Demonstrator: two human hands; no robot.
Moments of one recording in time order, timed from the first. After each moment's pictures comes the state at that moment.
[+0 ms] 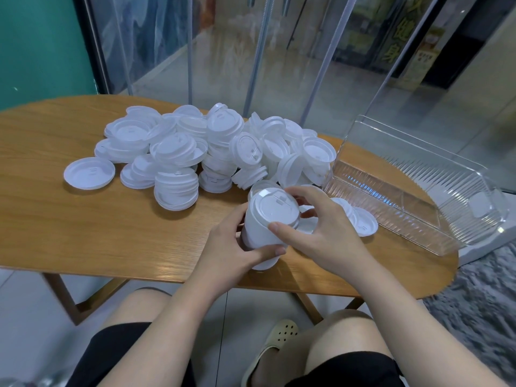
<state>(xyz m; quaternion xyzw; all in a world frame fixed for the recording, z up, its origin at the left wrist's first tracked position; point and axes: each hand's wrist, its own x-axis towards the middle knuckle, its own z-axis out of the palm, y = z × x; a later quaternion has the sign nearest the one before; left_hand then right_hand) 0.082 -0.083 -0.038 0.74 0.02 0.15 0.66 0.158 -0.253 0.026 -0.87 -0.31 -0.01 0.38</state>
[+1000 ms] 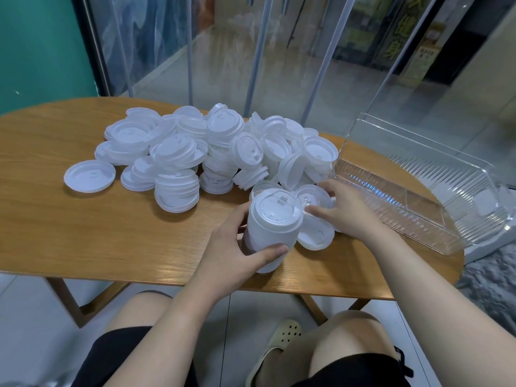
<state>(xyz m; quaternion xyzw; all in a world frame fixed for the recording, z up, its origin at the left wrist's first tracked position) 0.079 -0.079 -0.037 0.77 0.02 0.15 0.62 0.259 -0.288 0.002 -0.95 -0.22 0.02 0.24</state>
